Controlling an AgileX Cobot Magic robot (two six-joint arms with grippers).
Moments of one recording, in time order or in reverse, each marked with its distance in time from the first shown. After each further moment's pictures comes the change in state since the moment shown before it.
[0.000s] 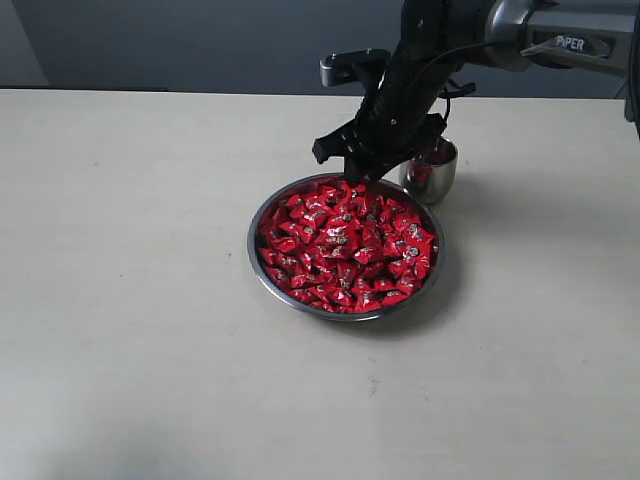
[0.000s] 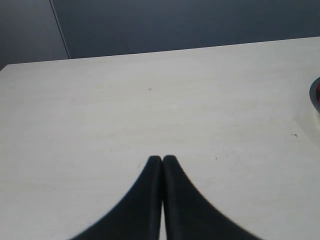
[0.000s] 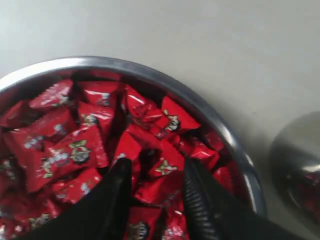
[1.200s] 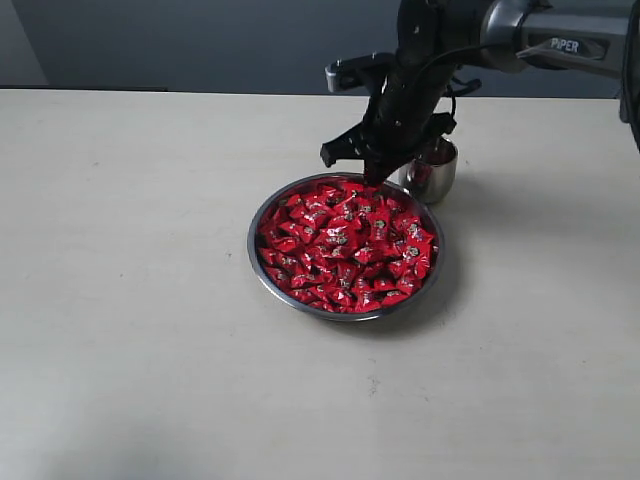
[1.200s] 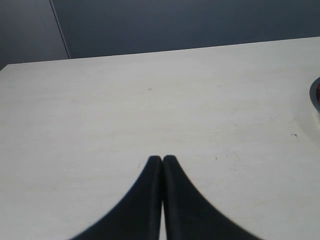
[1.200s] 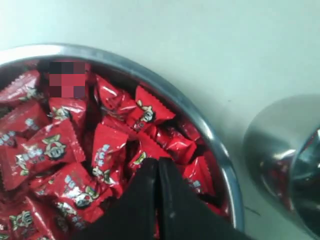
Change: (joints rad) left arm 0.000 0.000 0.000 0.000 0.000 0.000; right arm 0.002 -0.001 -0.021 -0.069 0.031 0.049
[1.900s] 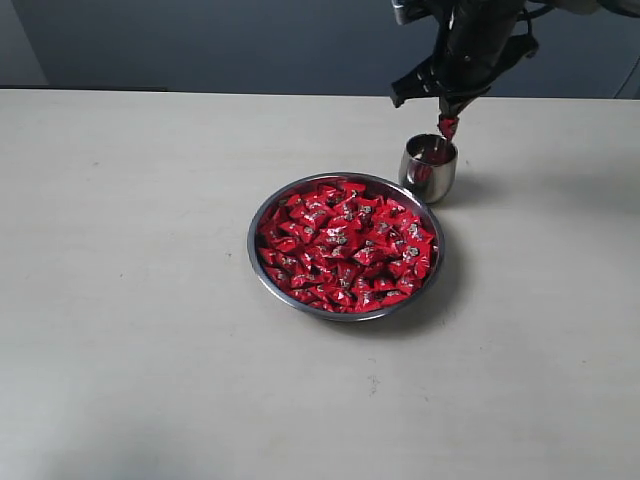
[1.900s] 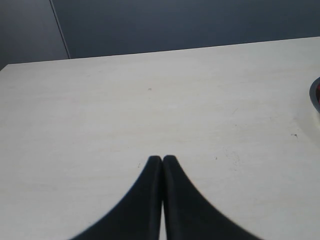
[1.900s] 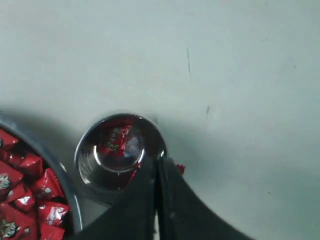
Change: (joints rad) left arm 0.000 0.000 0.000 0.000 0.000 0.000; right arm -0.103 -0.073 -0.067 -0.279 0.045 0.103
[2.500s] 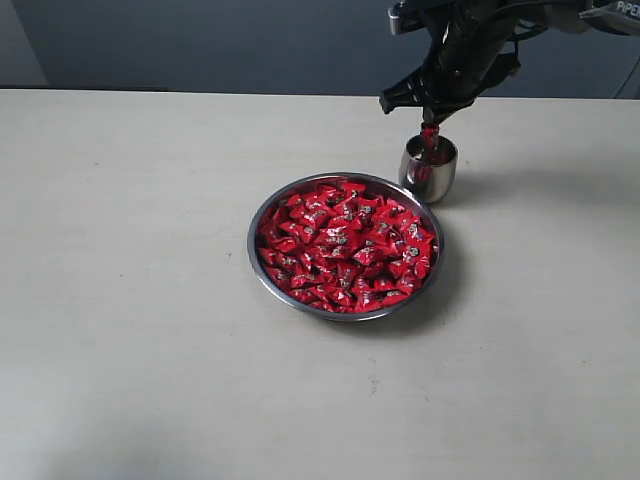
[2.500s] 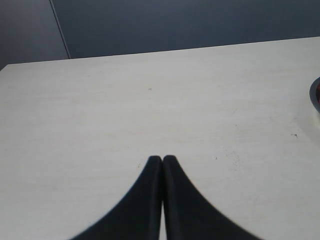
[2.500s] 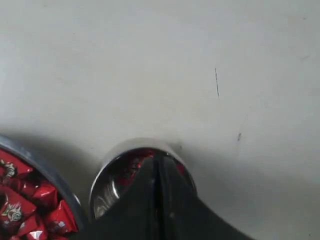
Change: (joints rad) left arm 0.000 0.000 0.000 0.000 0.000 0.000; right arm -0.024 0.058 -0.002 0.111 -0.104 -0.070
